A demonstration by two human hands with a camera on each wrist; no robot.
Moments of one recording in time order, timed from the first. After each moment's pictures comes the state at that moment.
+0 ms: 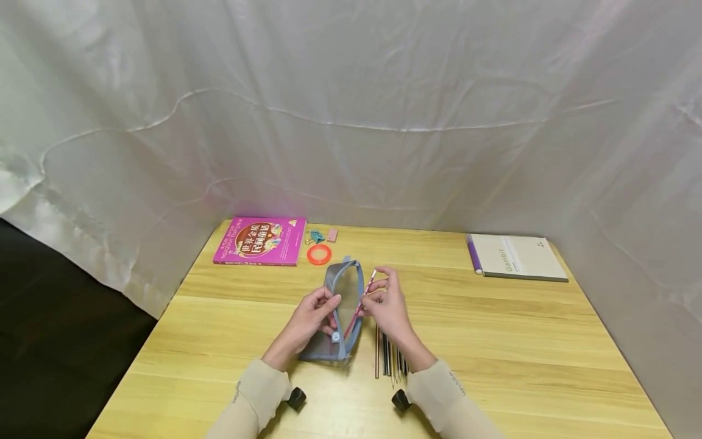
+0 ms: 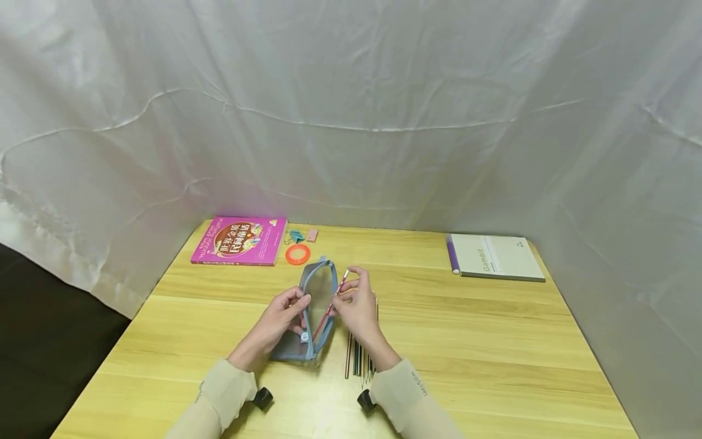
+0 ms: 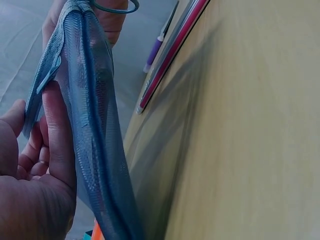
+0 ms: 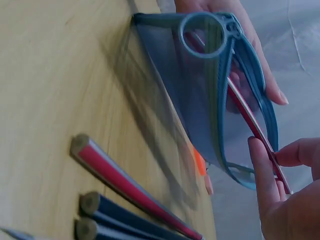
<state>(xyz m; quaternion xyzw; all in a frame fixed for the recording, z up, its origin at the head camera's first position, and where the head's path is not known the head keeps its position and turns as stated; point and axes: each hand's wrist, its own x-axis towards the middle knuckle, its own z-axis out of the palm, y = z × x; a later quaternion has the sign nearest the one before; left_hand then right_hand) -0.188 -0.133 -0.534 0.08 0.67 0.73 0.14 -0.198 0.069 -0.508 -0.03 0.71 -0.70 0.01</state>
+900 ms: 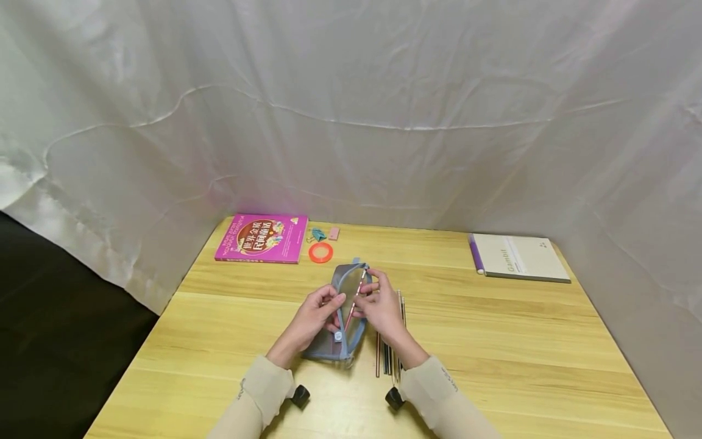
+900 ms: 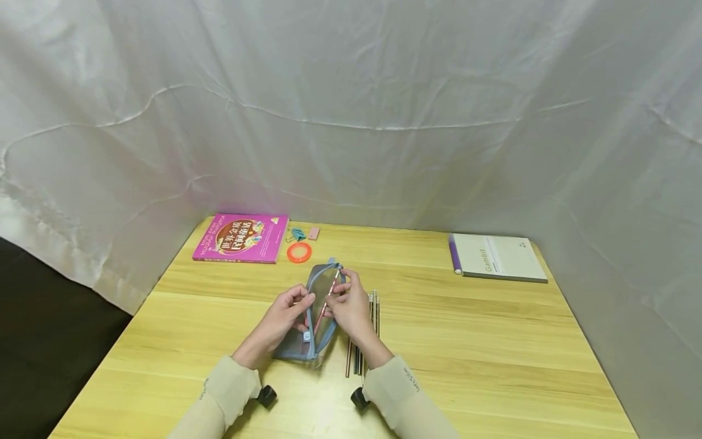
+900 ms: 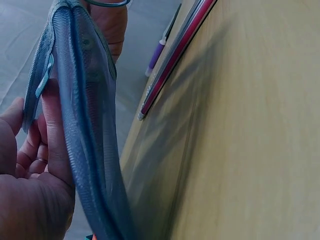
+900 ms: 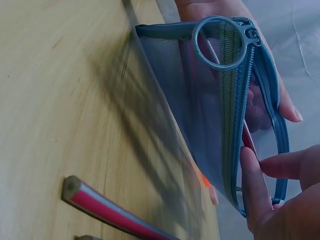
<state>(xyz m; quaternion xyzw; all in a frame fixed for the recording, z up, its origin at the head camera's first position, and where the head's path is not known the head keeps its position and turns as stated) -0.188 -0.128 -0.530 0.09 0.67 0.73 0.14 -0.198 0.054 -0.505 0.00 0.74 -0.68 0.05</state>
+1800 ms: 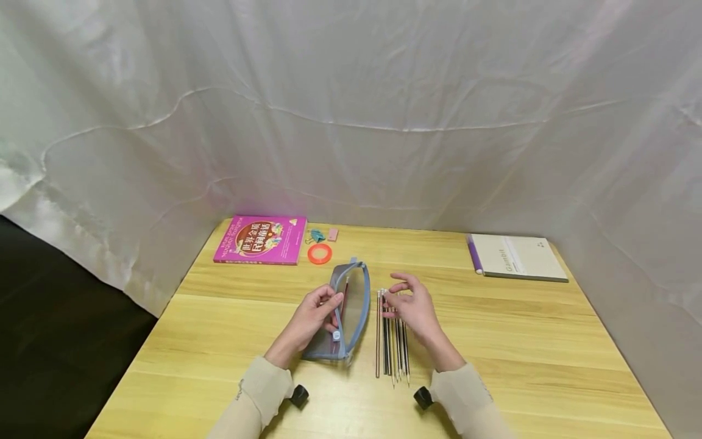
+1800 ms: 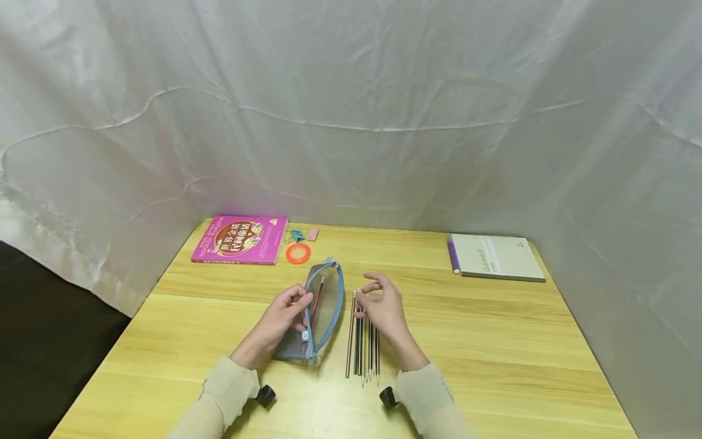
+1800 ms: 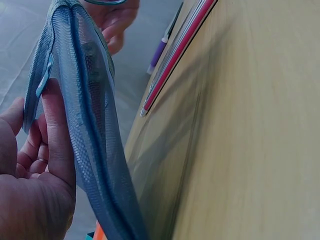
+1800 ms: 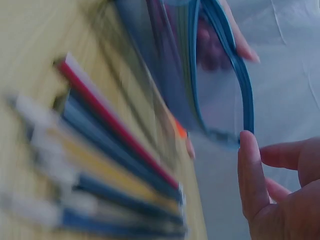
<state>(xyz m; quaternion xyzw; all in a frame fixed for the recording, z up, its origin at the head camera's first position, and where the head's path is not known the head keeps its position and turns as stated) -0.189 -0.130 -0.531 0.08 0.66 0.73 0.14 -0.196 0.117 -0.498 0.02 0.73 -0.68 0.06</state>
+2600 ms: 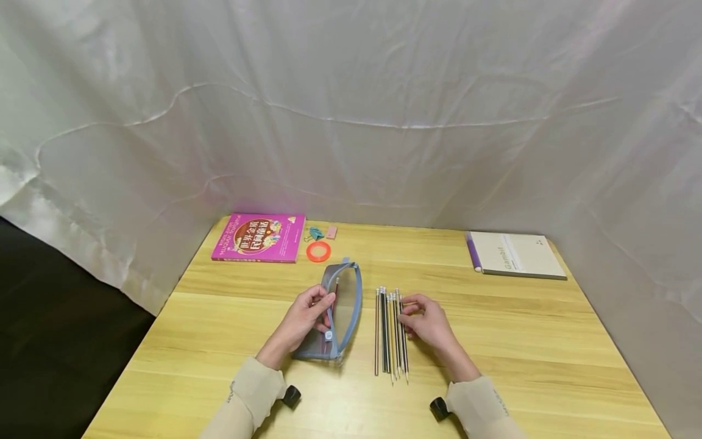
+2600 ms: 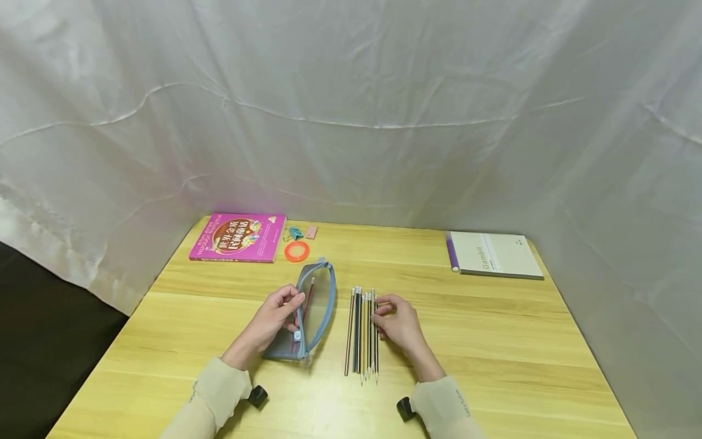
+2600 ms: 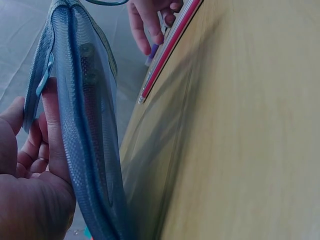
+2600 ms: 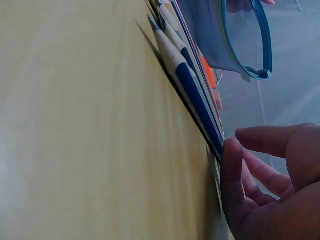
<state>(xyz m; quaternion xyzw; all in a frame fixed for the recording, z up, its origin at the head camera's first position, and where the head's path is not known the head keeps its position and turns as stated) -0.186 -0.144 -0.531 0.06 0.67 0.72 0.14 -0.188 0.156 -0.538 0.06 0.80 -0.59 0.09</state>
